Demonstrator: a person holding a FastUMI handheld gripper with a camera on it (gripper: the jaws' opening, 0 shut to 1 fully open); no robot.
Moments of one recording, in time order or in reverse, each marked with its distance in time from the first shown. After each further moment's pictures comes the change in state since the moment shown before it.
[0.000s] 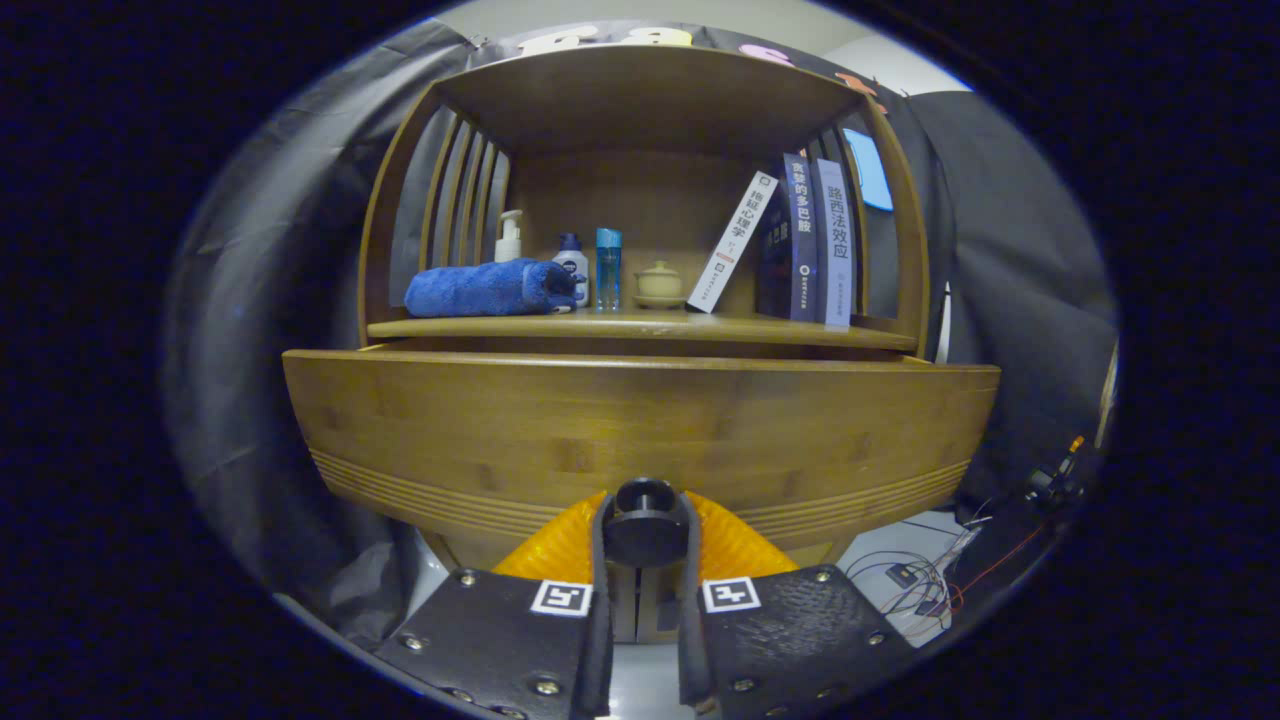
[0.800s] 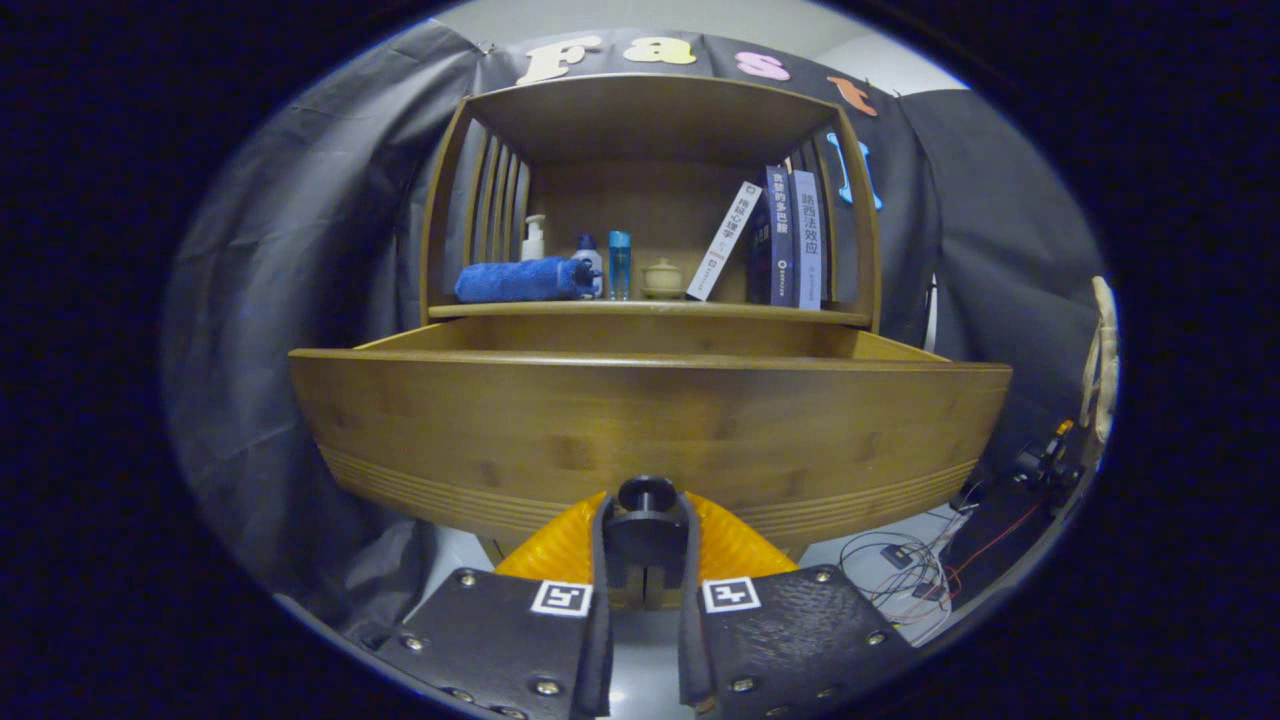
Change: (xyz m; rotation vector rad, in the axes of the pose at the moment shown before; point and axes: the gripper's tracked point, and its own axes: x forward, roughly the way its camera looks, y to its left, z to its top) arm -0.088 0.002 -0.032 0.000 0.015 0.018
